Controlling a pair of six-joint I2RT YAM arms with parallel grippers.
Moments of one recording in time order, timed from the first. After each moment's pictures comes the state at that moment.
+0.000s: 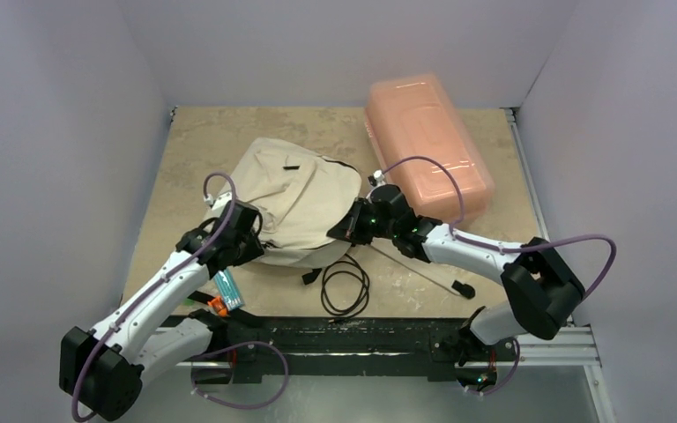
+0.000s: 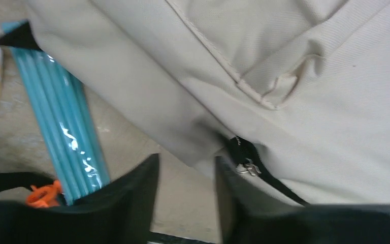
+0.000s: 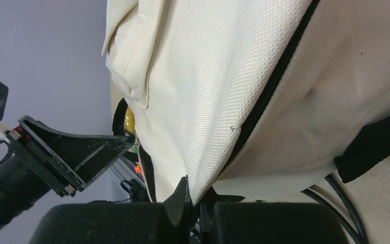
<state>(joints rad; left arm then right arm) -0.47 0.97 0.71 -0.77 -0.29 -0.87 0.75 1.46 0.80 0.11 -0.21 1.05</state>
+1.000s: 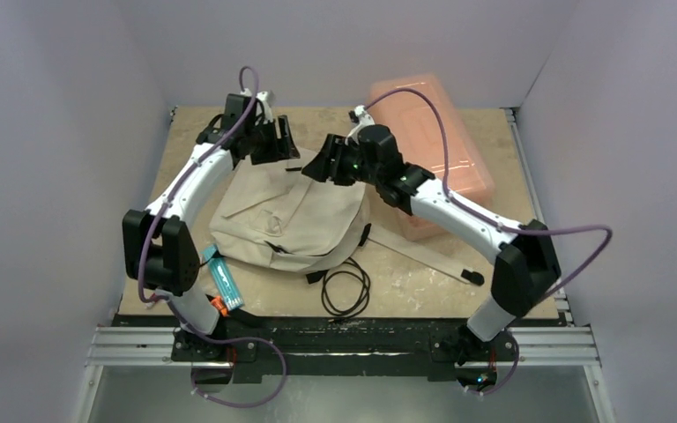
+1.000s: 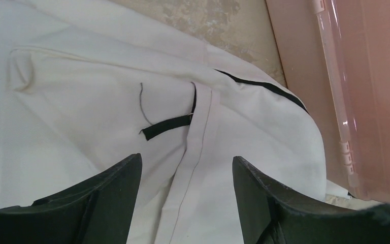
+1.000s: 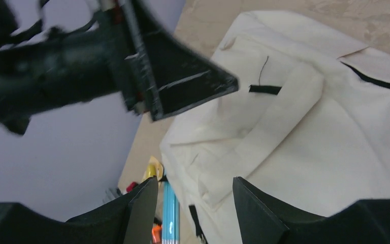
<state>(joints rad) -0.25 1.74 1.54 -0.57 0.24 -0.37 0.71 1.56 1.29 -0.09 -0.17 0.72</state>
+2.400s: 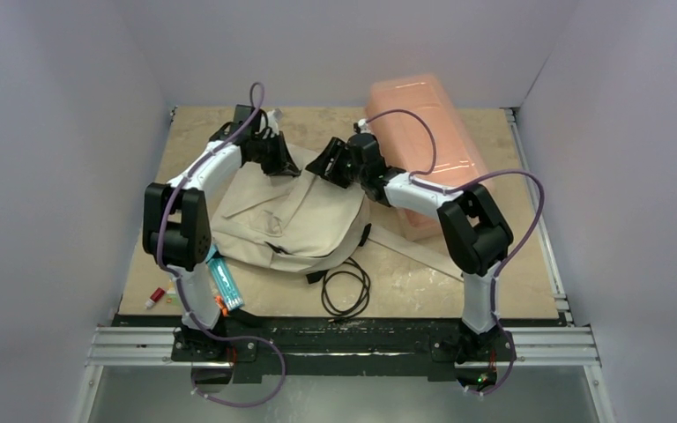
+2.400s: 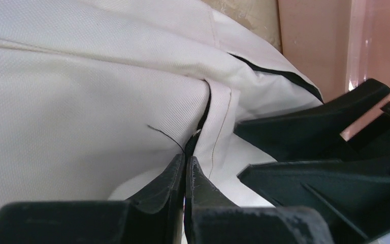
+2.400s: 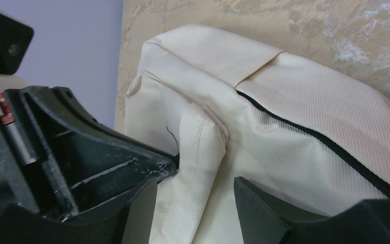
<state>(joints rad) -0.18 1.92 1.52 -0.52 0.49 -0.42 0.61 1.97 1.35 0.18 -0.12 0.96</state>
